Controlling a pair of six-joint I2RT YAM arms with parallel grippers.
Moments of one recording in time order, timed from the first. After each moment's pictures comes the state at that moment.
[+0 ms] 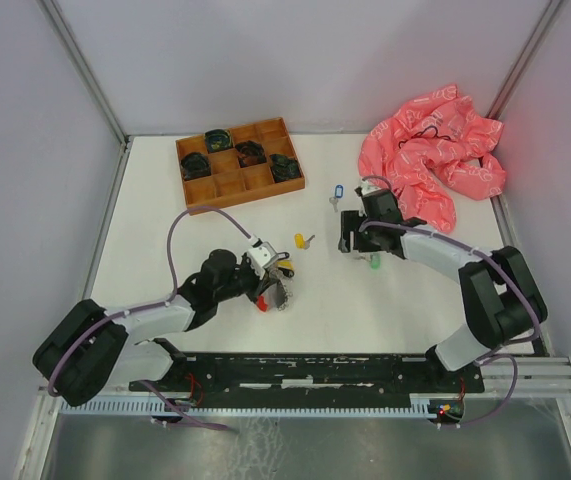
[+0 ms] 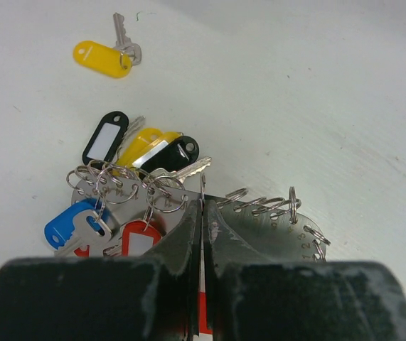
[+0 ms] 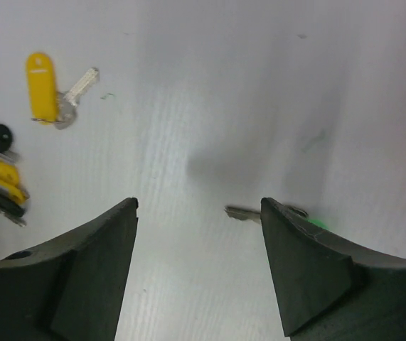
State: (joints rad) left arm -0.67 1.22 0.31 0.46 0.30 0.10; right arm 0.42 1.55 0.86 -0.22 0.00 0.36
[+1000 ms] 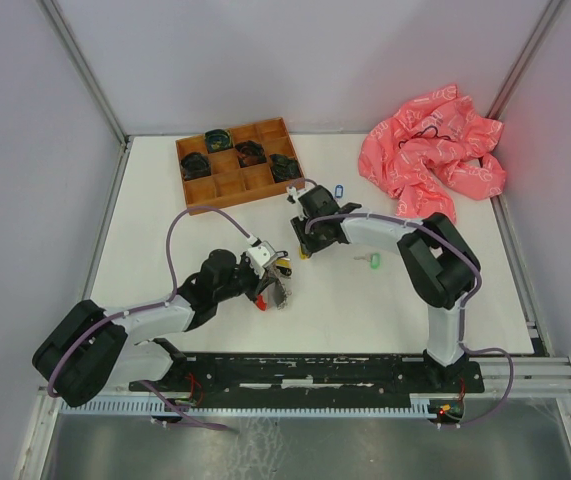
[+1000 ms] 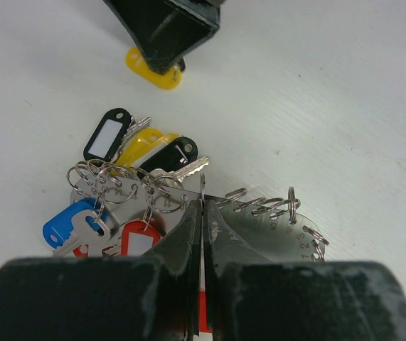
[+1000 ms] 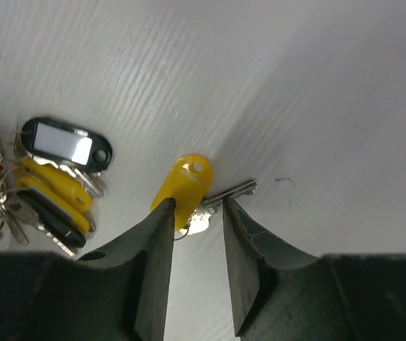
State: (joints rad) left arm -0.67 1.21 0.31 0.45 0.26 0.10; right arm 0.66 1.97 1.29 -0.31 -0.04 0.15
